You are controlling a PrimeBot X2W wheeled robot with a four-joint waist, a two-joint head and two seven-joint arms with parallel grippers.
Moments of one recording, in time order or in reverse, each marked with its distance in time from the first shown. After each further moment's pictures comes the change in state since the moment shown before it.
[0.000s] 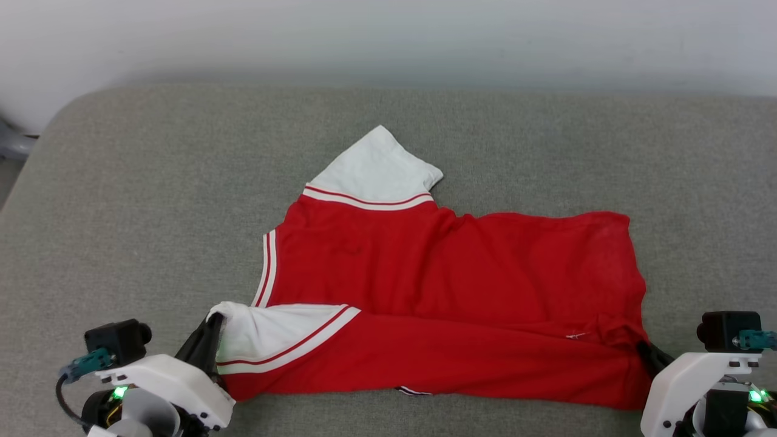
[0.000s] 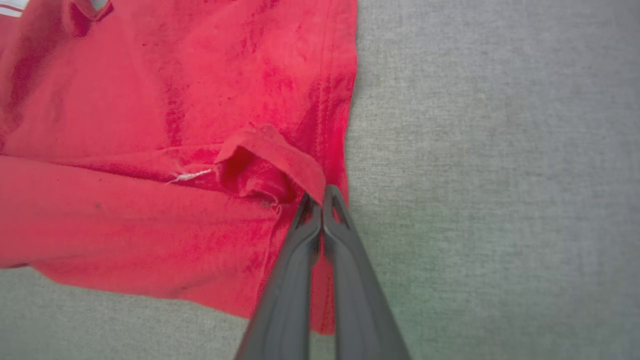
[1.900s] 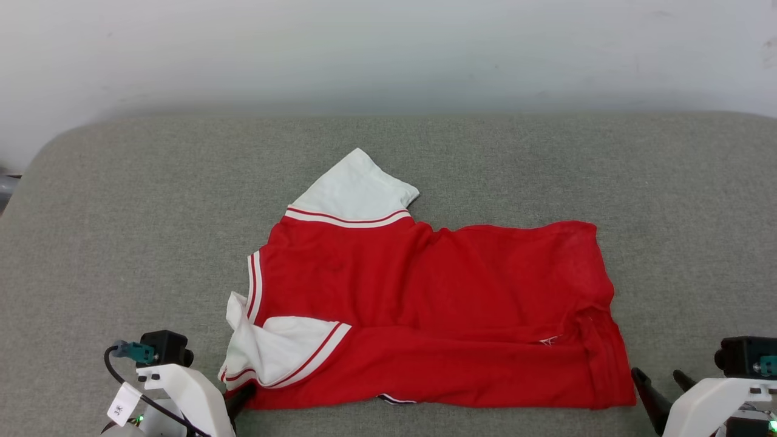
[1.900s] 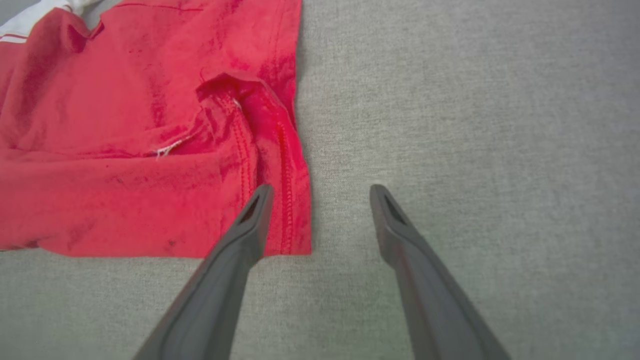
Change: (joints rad) left arm -0.097 0.041 -0.159 0.183 -0.135 -0.132 0.469; right arm 0.079 -0.026 -0.016 -0.047 0.079 -0.001 0.000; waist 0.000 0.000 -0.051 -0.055
